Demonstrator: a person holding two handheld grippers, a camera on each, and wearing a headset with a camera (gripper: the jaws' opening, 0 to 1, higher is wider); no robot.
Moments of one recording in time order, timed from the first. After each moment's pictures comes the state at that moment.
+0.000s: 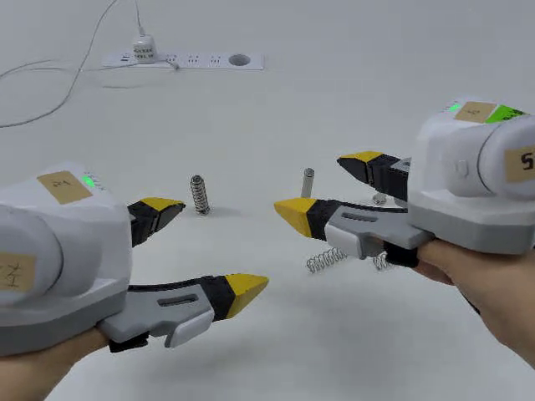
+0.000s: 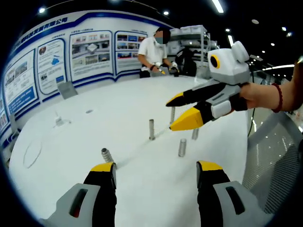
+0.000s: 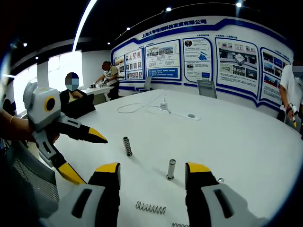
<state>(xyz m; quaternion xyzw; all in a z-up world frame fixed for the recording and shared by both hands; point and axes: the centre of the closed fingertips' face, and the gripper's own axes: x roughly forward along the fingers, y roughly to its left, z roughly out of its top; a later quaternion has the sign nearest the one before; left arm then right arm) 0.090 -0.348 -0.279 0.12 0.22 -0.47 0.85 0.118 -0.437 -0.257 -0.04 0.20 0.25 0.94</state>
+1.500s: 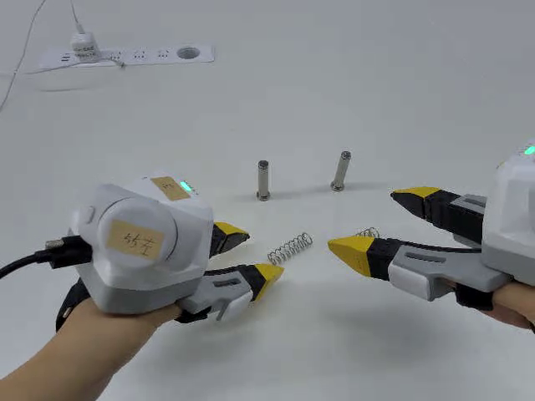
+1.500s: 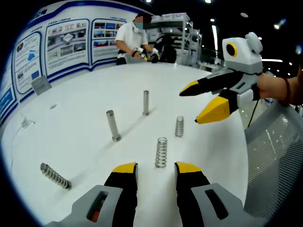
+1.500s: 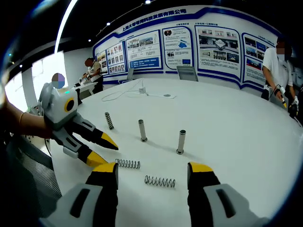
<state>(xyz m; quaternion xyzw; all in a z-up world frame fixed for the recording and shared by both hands) 0.081 -0.427 -0.337 0.14 0.27 -0.55 0.78 0.067 -0.514 -0.290 -0.02 0.26 0.18 0.95</state>
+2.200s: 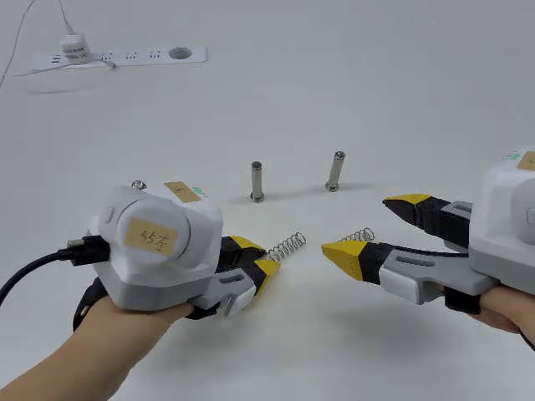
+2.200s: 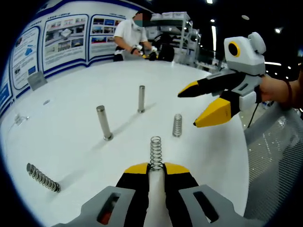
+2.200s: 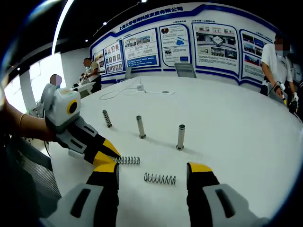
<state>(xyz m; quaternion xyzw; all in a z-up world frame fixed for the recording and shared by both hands) 0.078 -0.439 -0.347 0.13 0.28 -0.56 0.77 0.066 -0.515 -0.299 -0.01 0.27 0.17 0.95</state>
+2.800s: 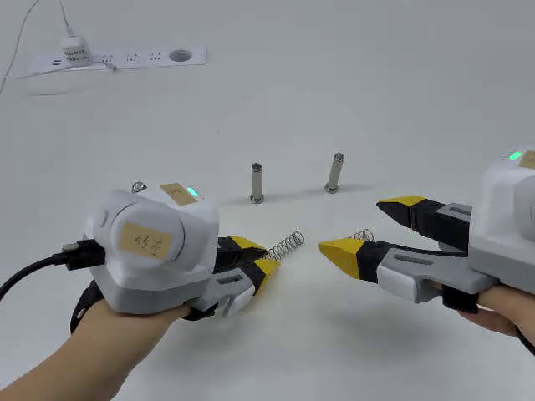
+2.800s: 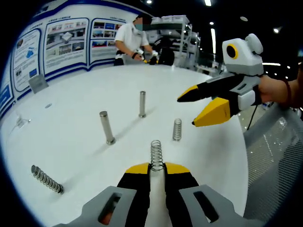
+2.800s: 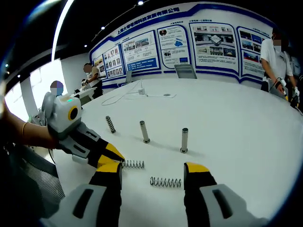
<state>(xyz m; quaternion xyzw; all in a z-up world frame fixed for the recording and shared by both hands) 0.079 -0.436 -0.337 0.12 0.26 -0.56 0.78 0.067 -0.510 -0.288 0.03 0.25 0.18 0.95</state>
